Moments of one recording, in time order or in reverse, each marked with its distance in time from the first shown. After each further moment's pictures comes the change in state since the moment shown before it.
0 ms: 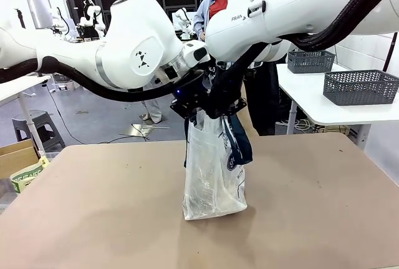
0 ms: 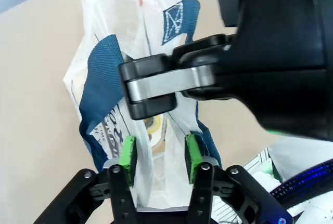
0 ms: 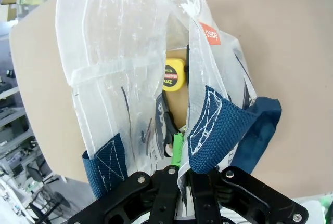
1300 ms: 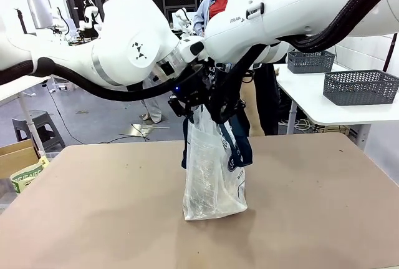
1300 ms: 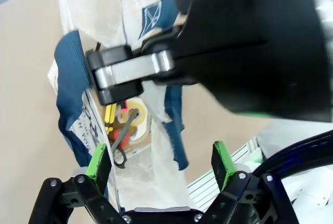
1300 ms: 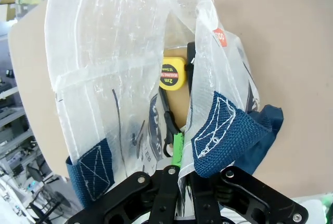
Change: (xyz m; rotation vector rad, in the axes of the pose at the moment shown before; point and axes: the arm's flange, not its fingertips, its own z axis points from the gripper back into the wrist) left arm -0.005 -0.002 0.004 -0.058 0.040 -0.019; right arm -0.001 0.002 -0.004 -0.001 0.006 -0.002
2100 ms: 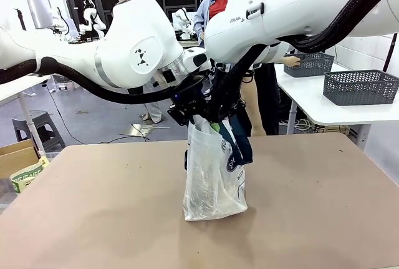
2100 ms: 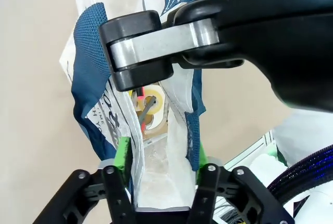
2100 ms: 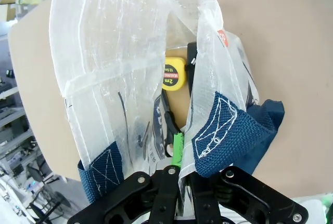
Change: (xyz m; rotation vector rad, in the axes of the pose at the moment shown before) left arm -0.005 0.005 -0.010 0.066 0.053 -0.005; right arm 0.000 0.000 0.000 0.001 -0.001 0.000
